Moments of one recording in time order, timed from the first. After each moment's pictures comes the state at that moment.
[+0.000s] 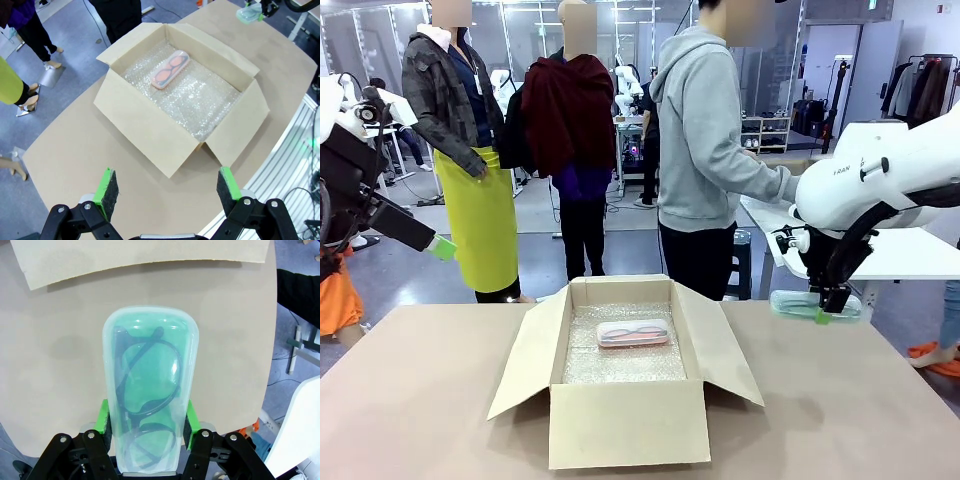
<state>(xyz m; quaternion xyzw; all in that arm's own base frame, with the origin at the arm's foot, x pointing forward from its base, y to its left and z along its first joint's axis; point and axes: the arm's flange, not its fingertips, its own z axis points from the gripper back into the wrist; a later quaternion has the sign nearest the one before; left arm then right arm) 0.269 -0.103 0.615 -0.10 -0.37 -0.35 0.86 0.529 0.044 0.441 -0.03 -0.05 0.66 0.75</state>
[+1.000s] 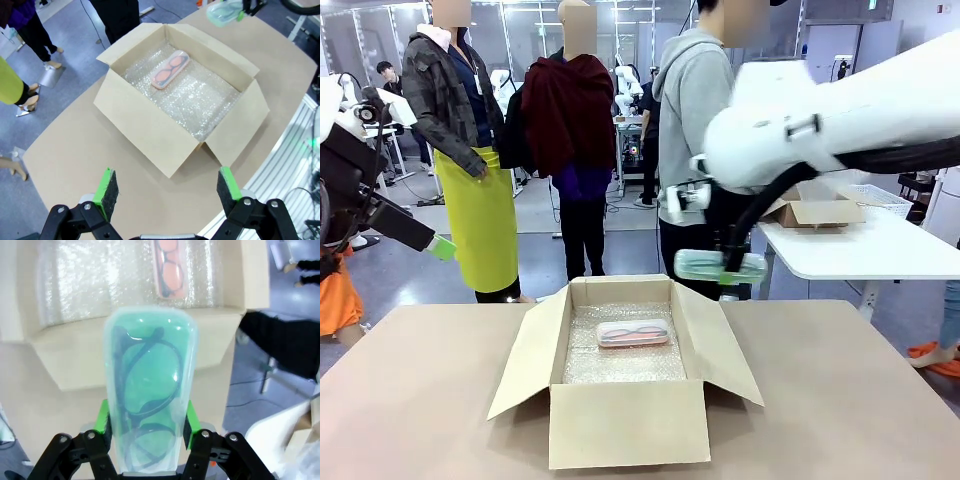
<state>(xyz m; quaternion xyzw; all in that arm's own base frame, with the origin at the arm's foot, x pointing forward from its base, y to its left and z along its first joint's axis) 0.269 -0.103 0.615 -0.10 -0.37 -0.35 0.86 0.515 0.242 0.523 -0.05 -0.10 0.68 0.72</state>
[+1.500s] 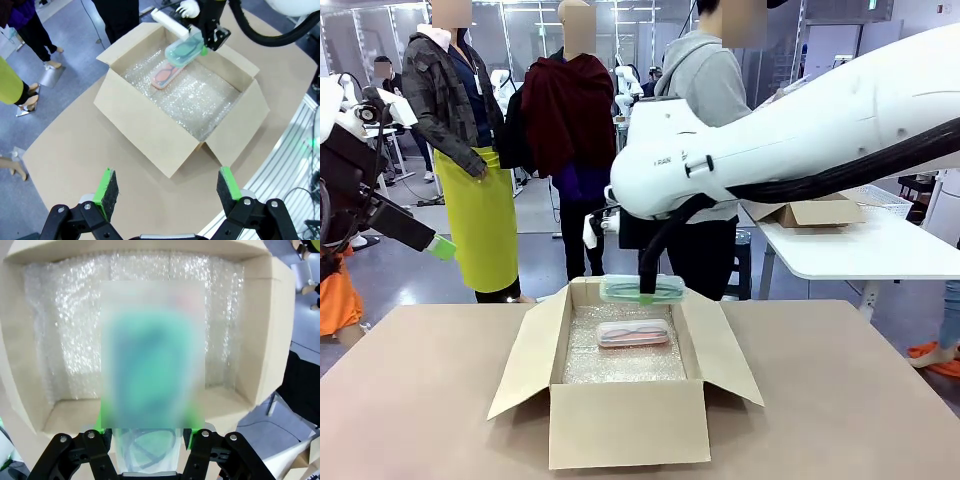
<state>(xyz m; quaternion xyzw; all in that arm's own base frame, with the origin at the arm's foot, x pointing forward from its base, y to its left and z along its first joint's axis) 0.269 -0.103 0.615 -0.10 -0.37 -0.35 0.86 0.535 0.372 0.474 -0.02 -0.07 0.70 0.71</state>
